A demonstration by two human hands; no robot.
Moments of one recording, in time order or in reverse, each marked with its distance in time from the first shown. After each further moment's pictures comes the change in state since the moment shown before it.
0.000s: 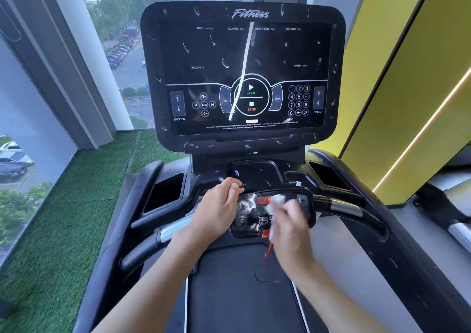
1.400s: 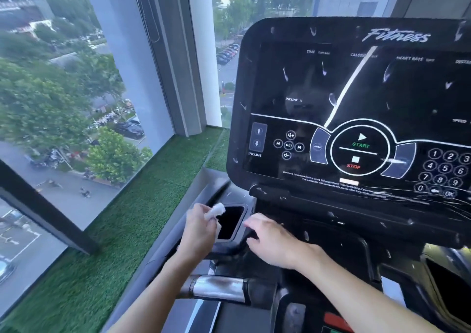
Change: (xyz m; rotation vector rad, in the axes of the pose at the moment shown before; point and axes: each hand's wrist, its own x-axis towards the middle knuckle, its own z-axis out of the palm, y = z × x) left_hand 0.053 -0.120 -0.075 0.008 0.501 -0.576; right_hand 0.164 -0.088 0.120 0.073 -1.087 -0.490
